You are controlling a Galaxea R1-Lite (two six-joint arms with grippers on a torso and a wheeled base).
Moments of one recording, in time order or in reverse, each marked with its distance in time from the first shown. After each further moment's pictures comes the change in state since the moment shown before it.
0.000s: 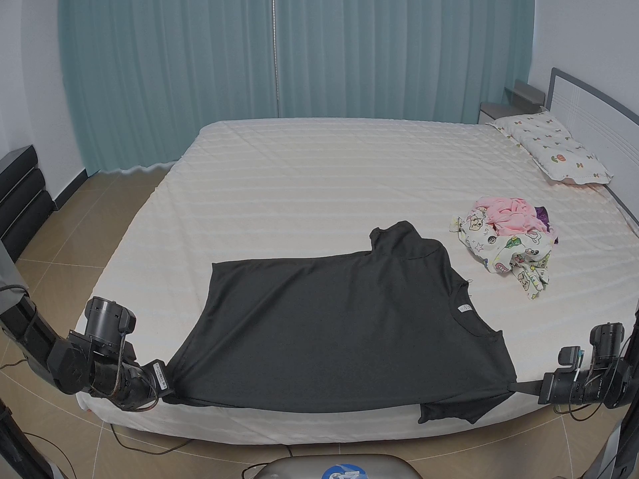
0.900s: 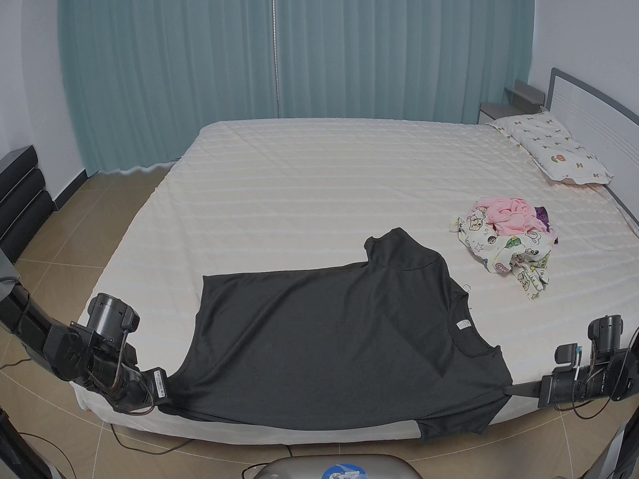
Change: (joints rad) left arm -0.017 -0.031 -0.103 0.222 0.004 0.070; right arm 0.093 -0.146 -0.099 0.244 0.010 -0.083
